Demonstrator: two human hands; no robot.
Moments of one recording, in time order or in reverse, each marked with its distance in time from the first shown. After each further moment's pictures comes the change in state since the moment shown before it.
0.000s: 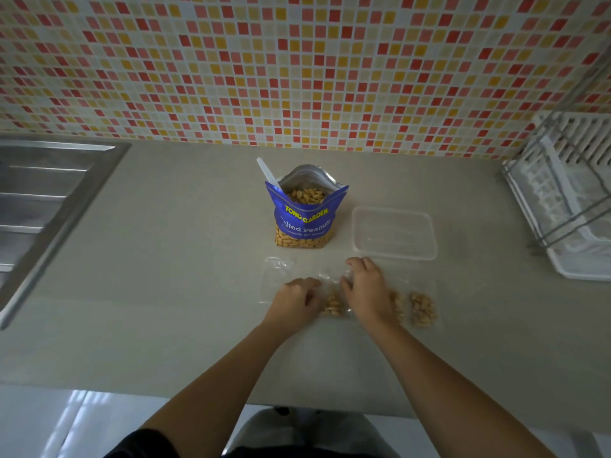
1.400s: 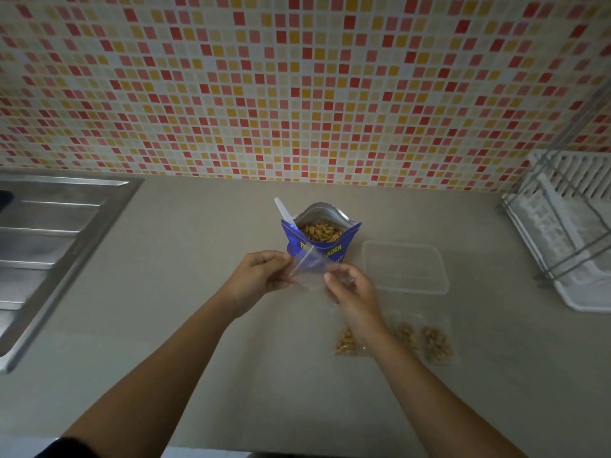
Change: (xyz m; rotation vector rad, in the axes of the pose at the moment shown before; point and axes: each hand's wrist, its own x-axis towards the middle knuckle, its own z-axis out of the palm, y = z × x) left_hand 0.044 -0.006 -0.131 -0.966 -0.072 -0.293; right_hand 0.019 -0.078 -0.019 1.184 -0.070 0.228
